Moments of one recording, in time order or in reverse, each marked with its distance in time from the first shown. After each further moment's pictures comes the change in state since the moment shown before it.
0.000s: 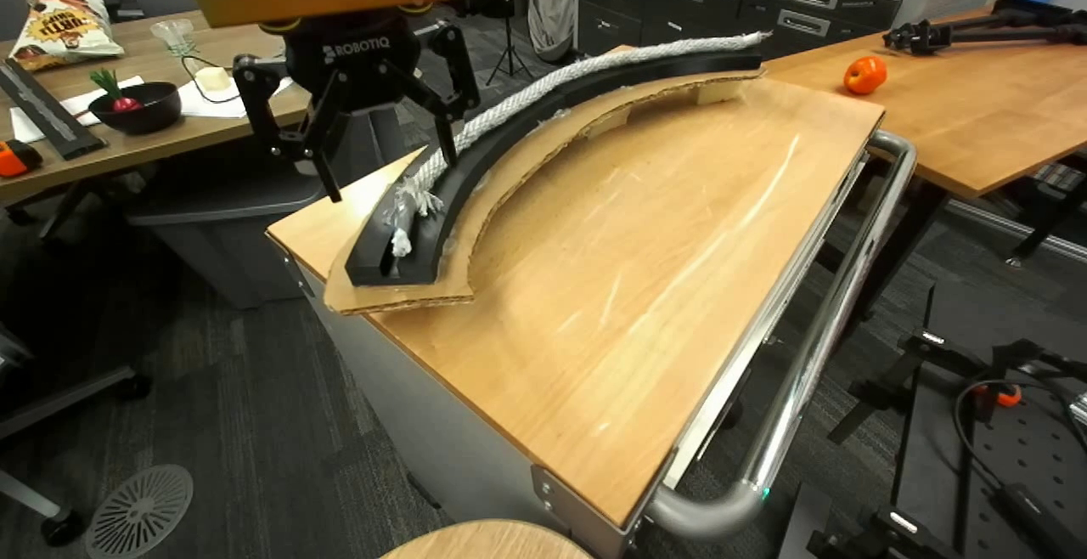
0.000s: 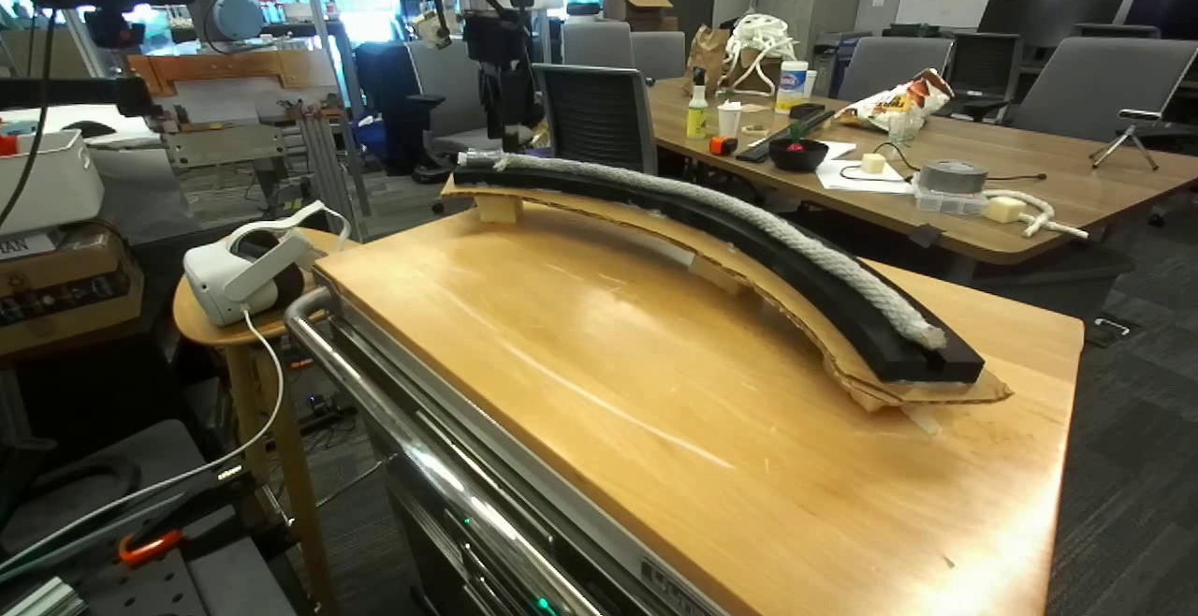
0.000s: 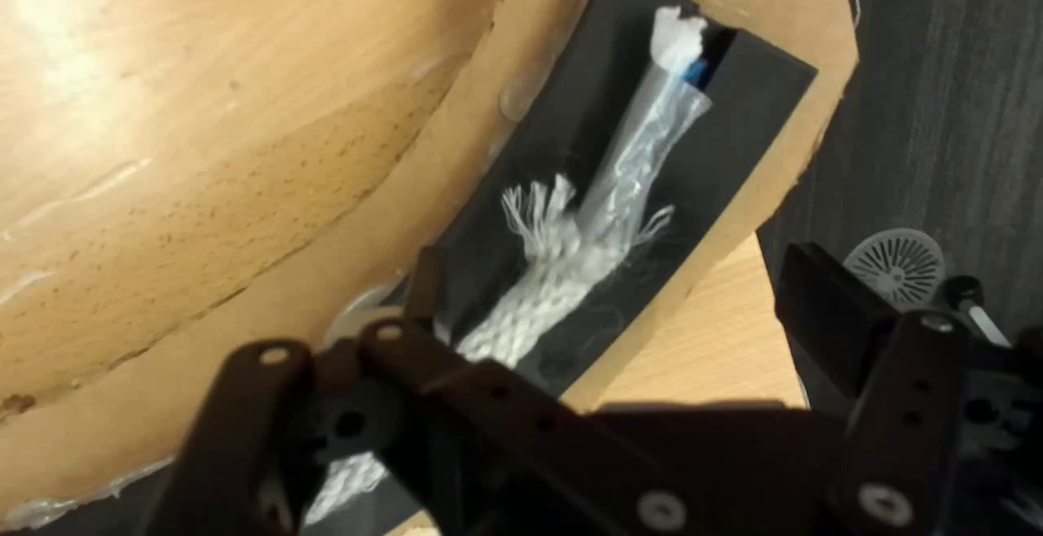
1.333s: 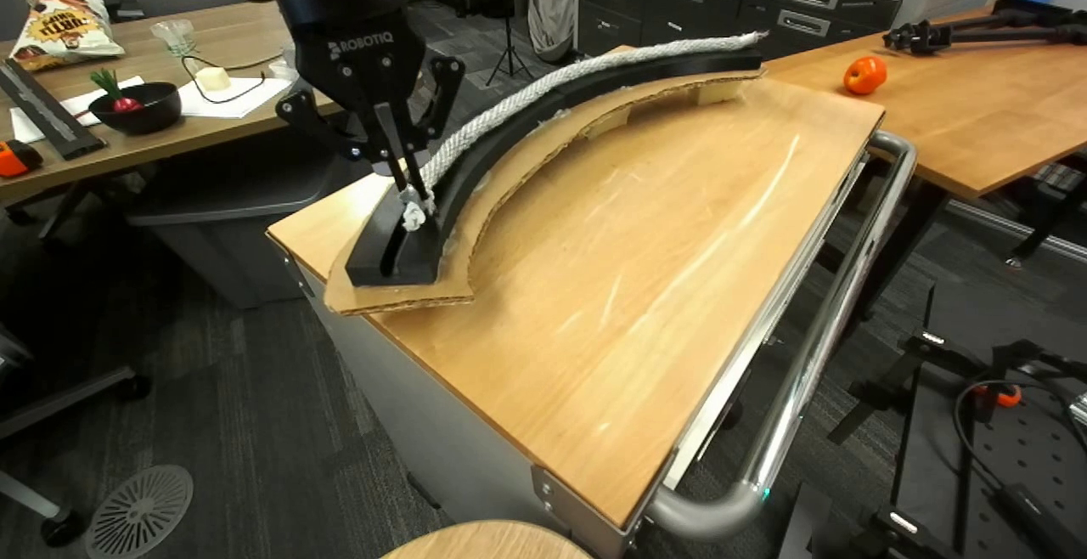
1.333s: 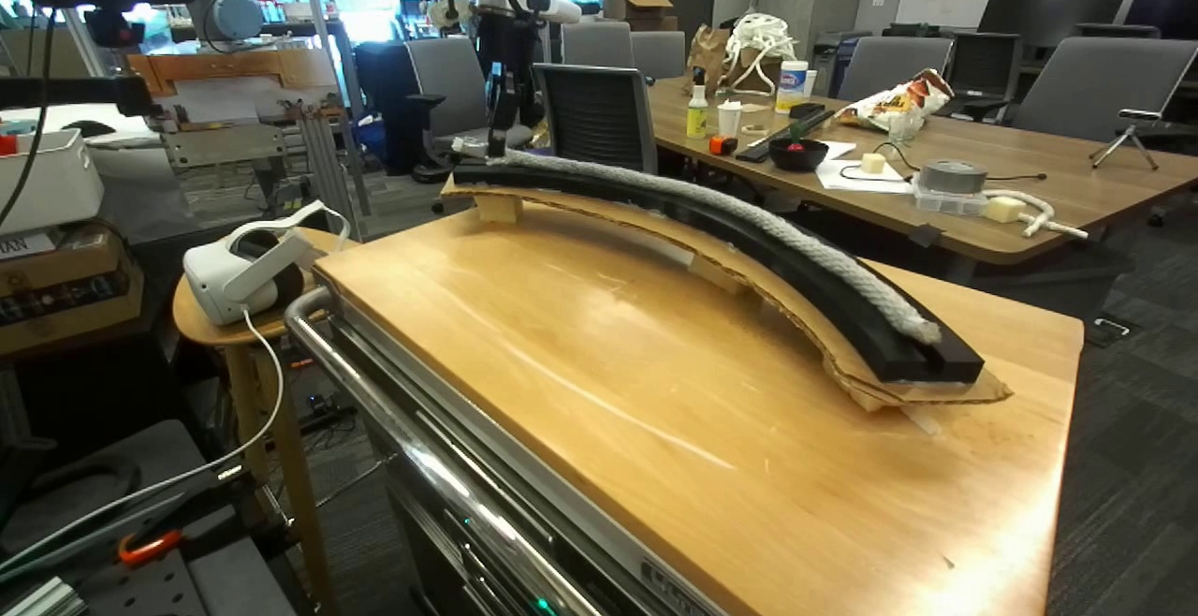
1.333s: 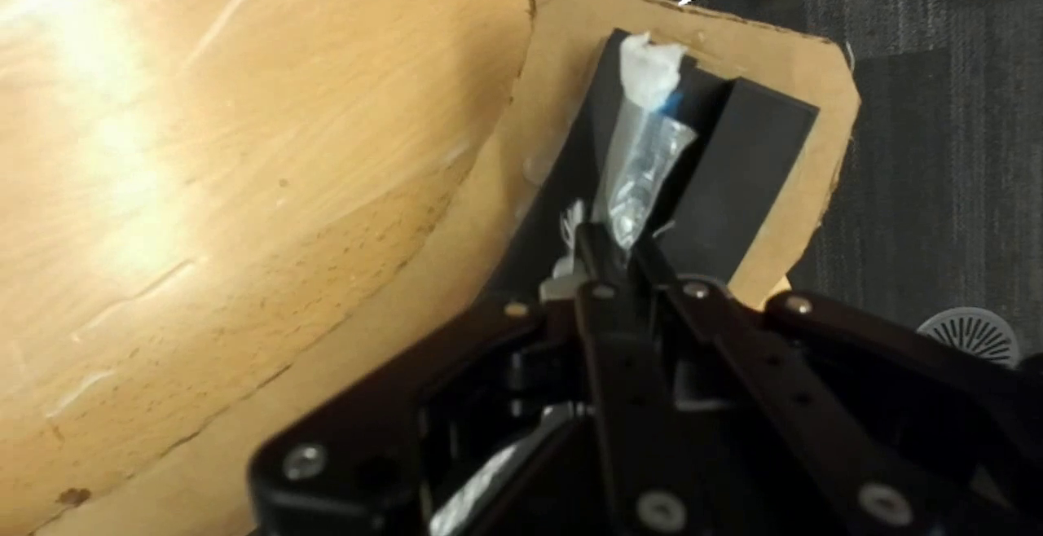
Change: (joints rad) arm 0.014 0.092 -0.056 0.175 0.134 -0.237 0.003
